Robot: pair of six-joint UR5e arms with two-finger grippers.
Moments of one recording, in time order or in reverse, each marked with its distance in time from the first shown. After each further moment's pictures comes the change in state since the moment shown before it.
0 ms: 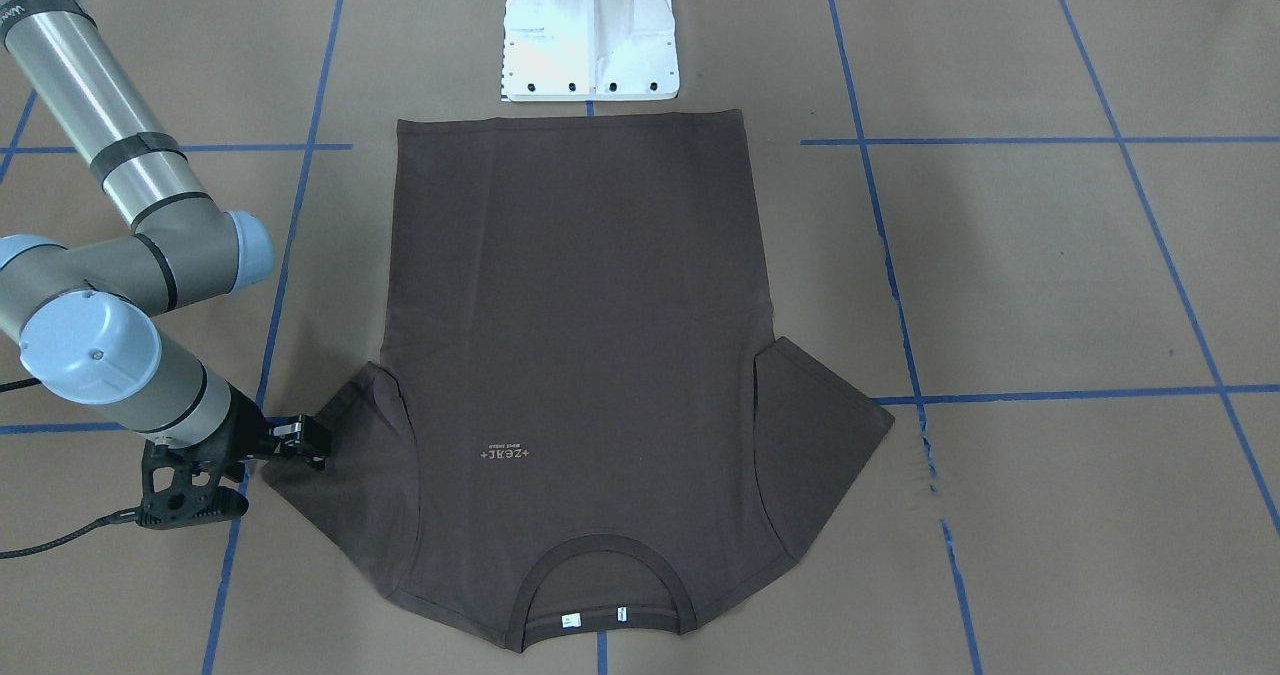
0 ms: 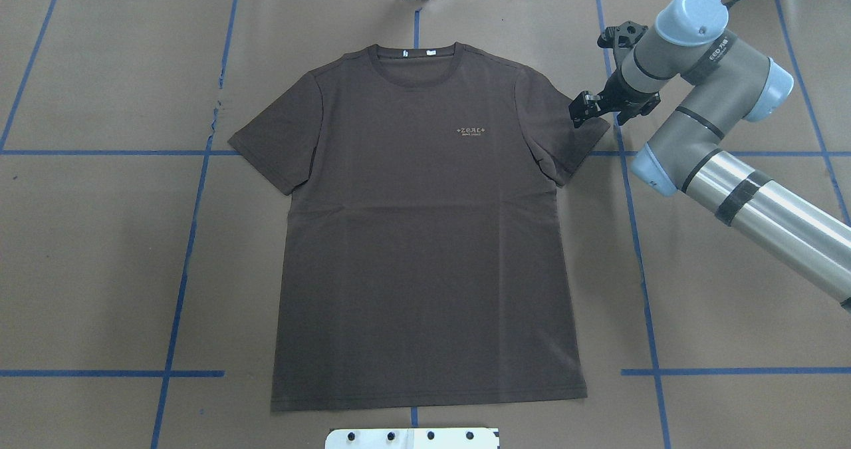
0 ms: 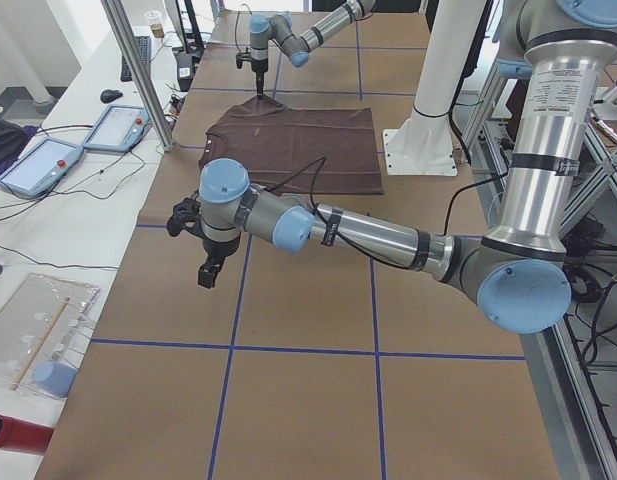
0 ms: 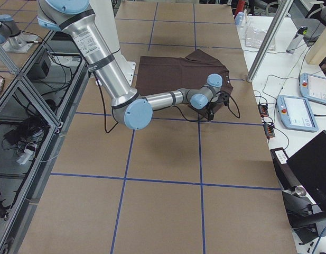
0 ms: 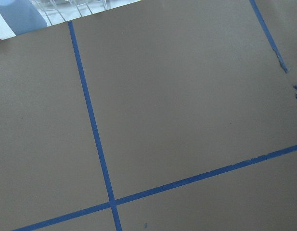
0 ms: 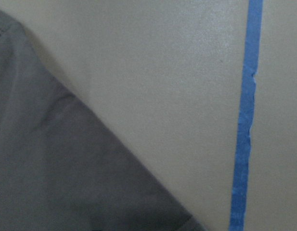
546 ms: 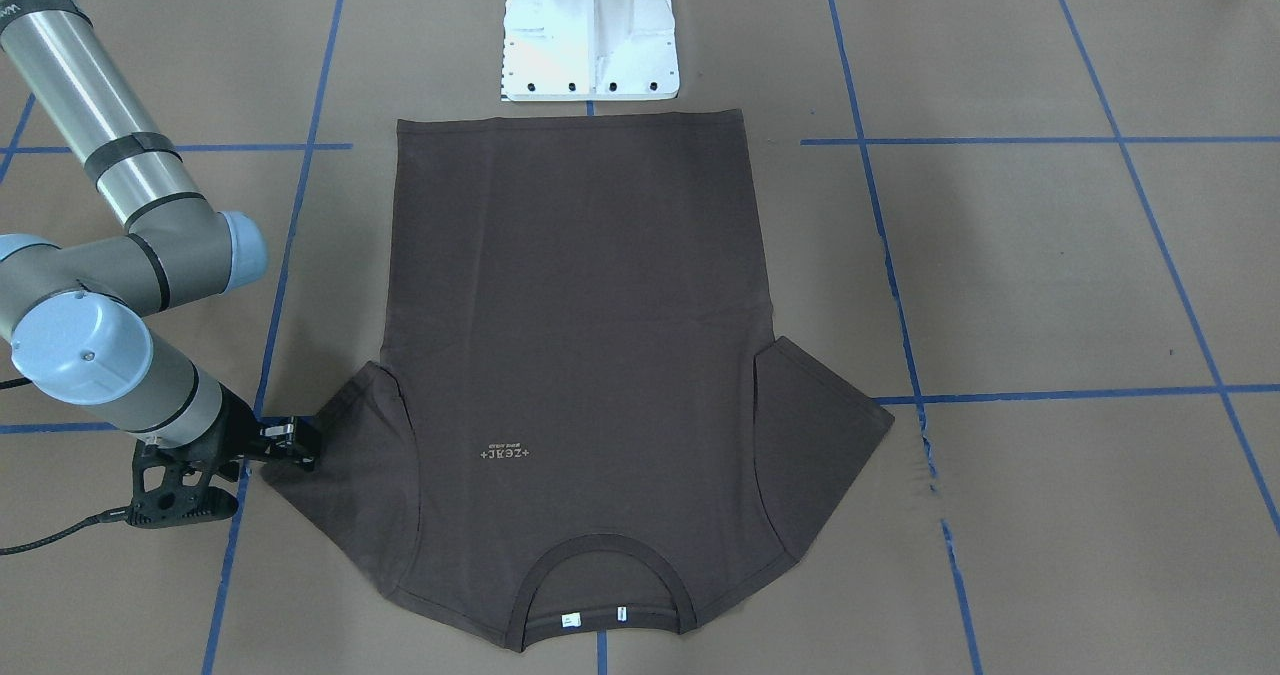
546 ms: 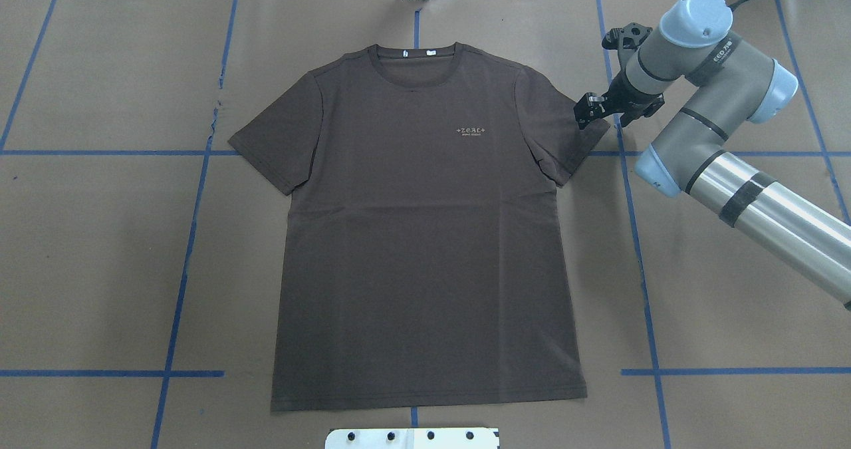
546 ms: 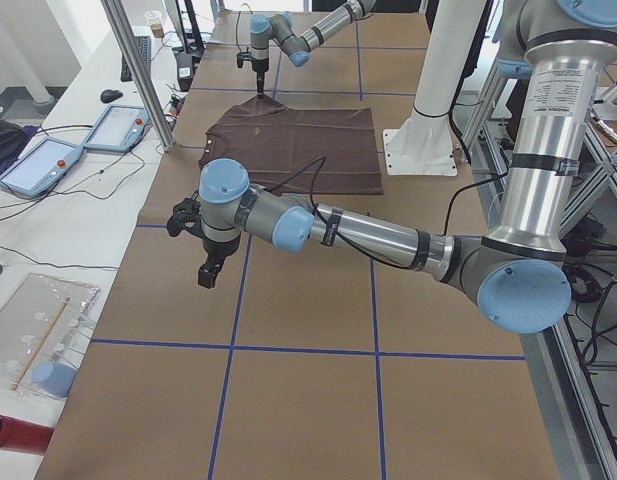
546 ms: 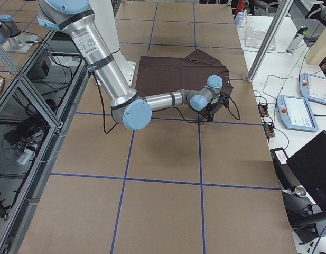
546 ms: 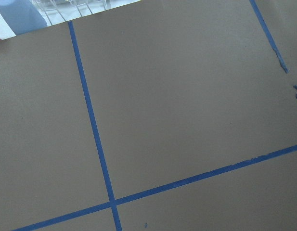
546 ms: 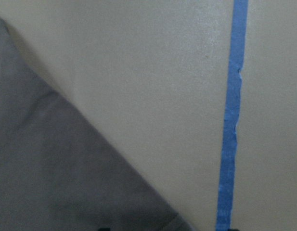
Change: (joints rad) left arm 0.000 -0.001 0.001 0.000 0.000 0.000; right arm 0.003 -0.008 -0.001 -0.001 0.000 0.001
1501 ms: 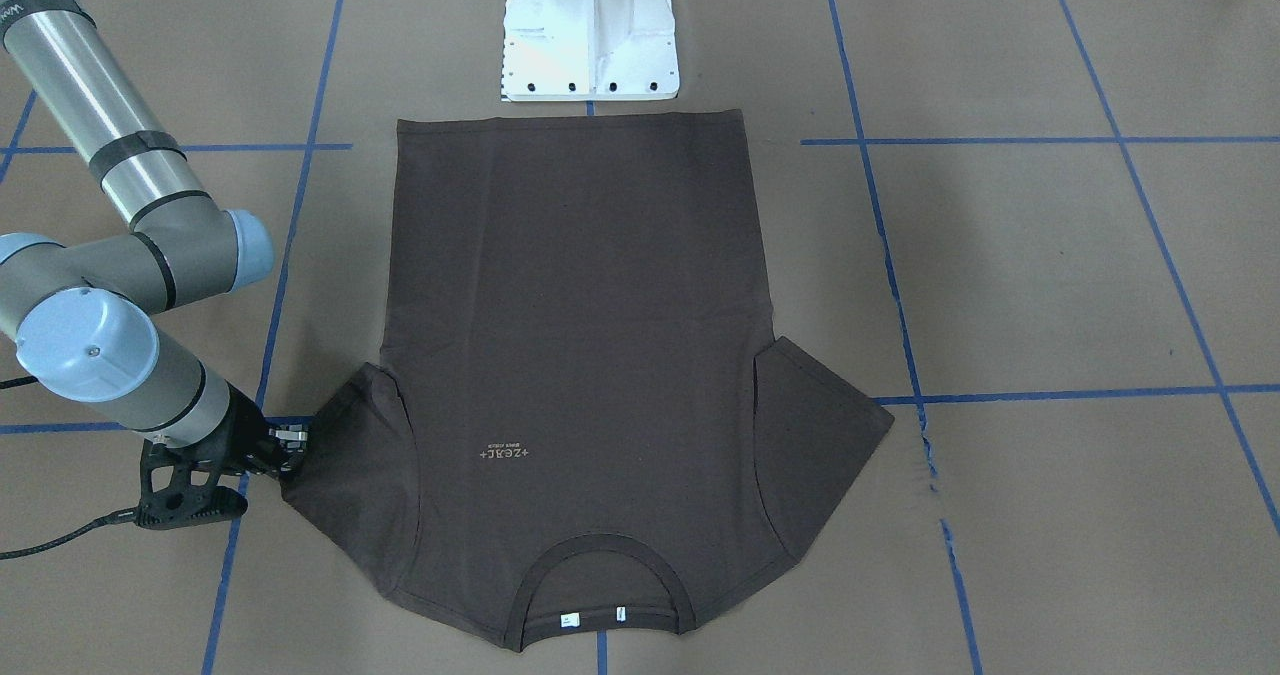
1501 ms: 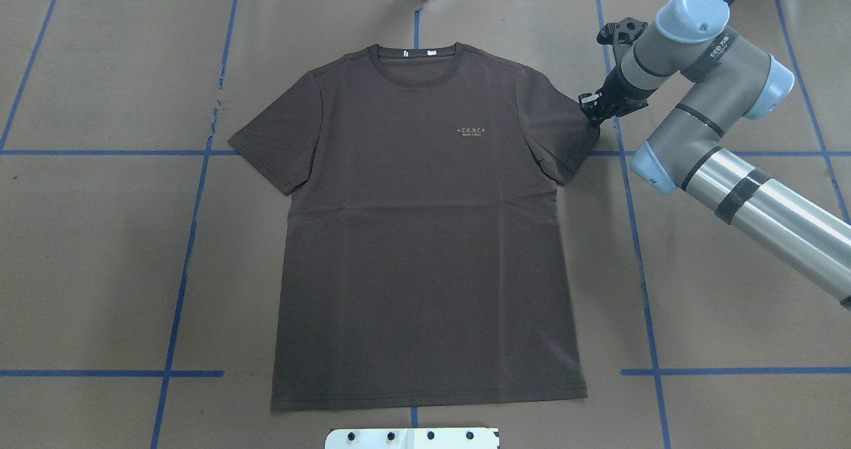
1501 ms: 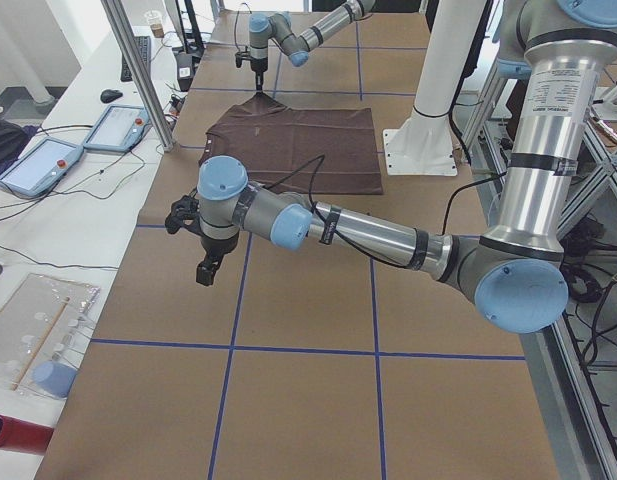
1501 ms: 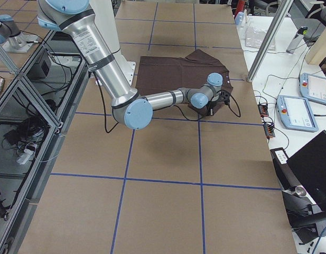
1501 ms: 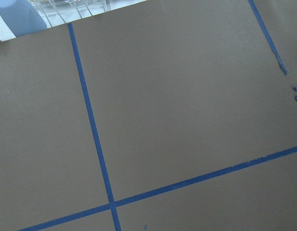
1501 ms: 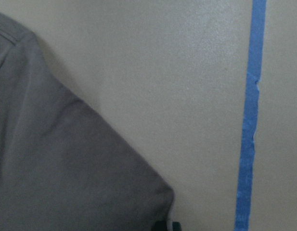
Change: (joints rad) left arm 0.000 -0.009 0.000 0.004 0.000 -0.001; right arm 0.000 0.020 0.013 0.004 0.002 0.001
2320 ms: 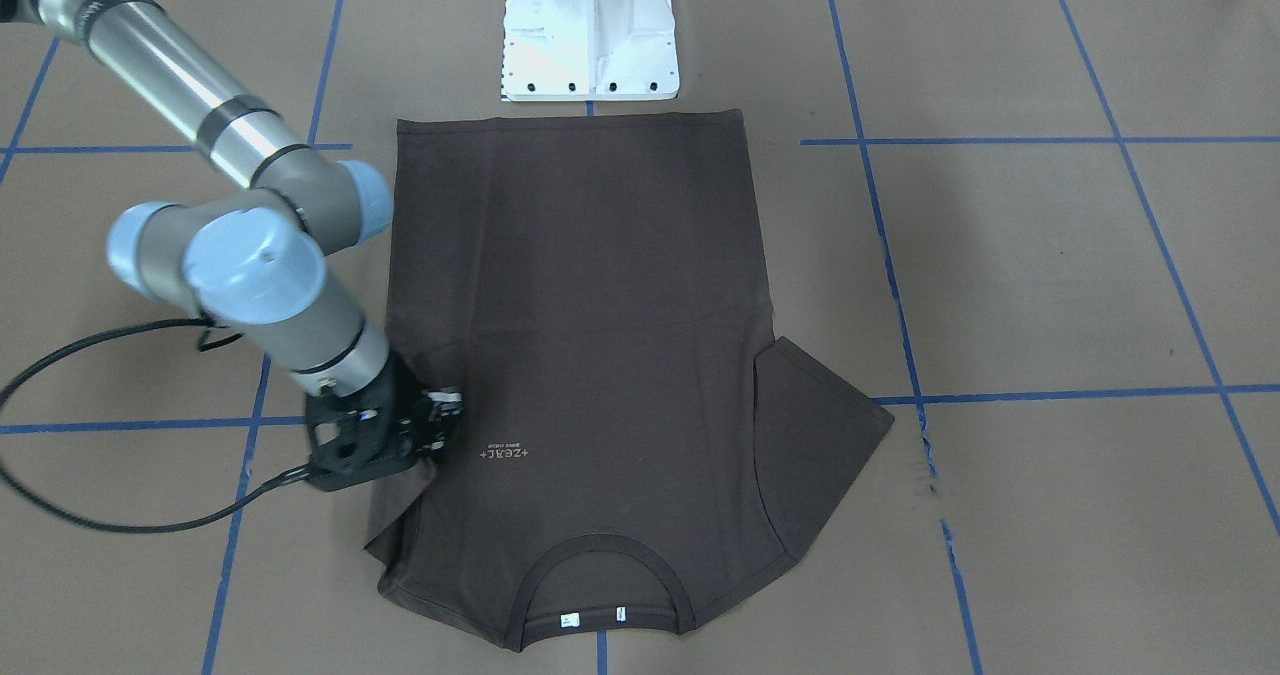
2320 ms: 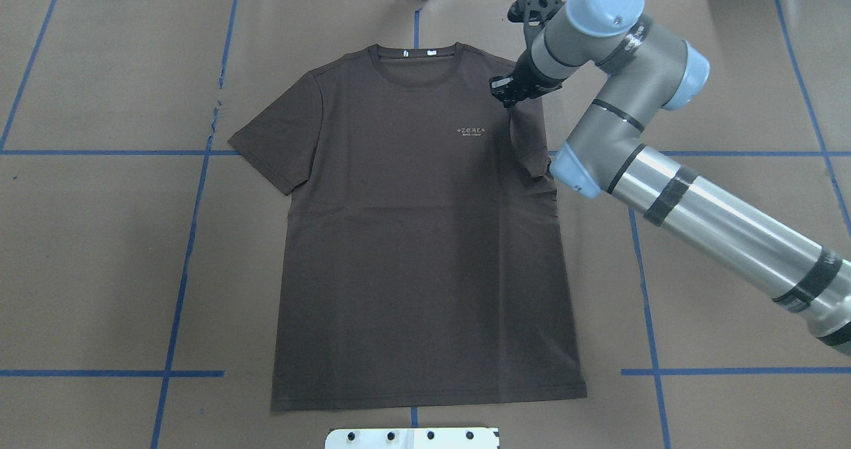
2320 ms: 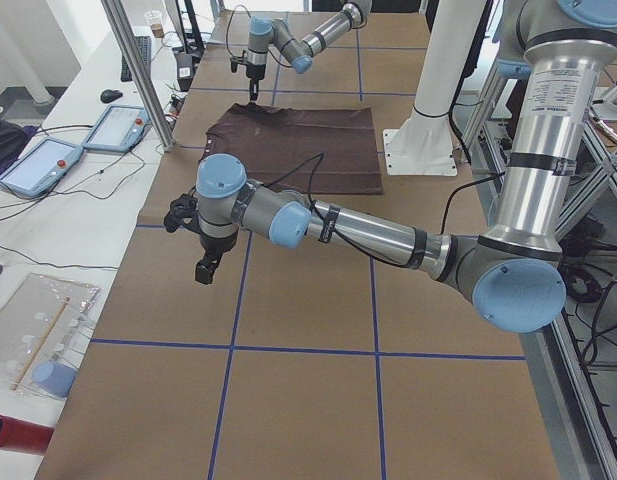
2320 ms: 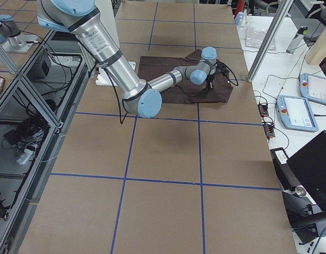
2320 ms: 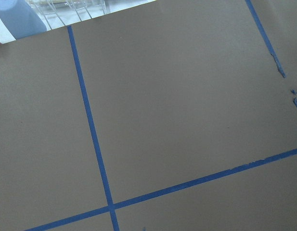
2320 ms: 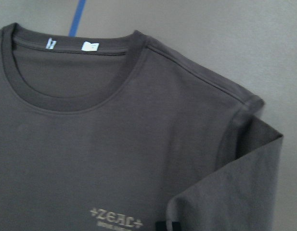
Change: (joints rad) left arm 0.000 -0.006 0.000 0.009 0.000 -0.003; right arm -0.136 0.160 0.082 0.003 -0.162 0.114
